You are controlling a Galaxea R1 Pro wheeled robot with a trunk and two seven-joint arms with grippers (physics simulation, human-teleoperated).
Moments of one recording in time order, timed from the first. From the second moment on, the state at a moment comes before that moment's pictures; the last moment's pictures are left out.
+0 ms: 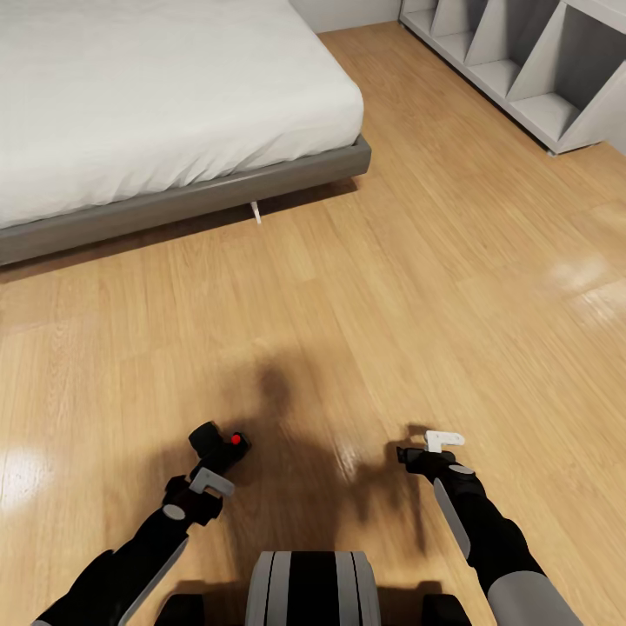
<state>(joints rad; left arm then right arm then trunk) -0.42 0.26 -0.52 -1.08 0.12 0.54 0.20 -0.53 -0.02 -0.02 -0.93 -0.08 0.42 -0.06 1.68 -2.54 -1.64</state>
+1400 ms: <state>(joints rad) -0.42 0.34 -0.52 -0.99 0.11 0.28 0.12 -0.53 -0.02 -0.02 -0.93 -0.08 0.42 -0.06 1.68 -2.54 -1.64</state>
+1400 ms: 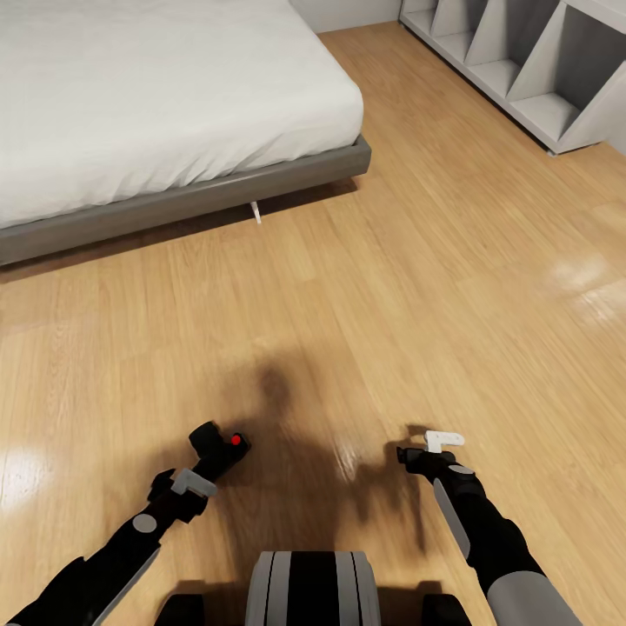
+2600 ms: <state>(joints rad) -0.41 0.34 -0.54 -0.97 0.11 0.24 0.08 -0.53 -0.02 -0.02 -0.93 -0.07 0.42 -0.06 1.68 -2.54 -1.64</state>
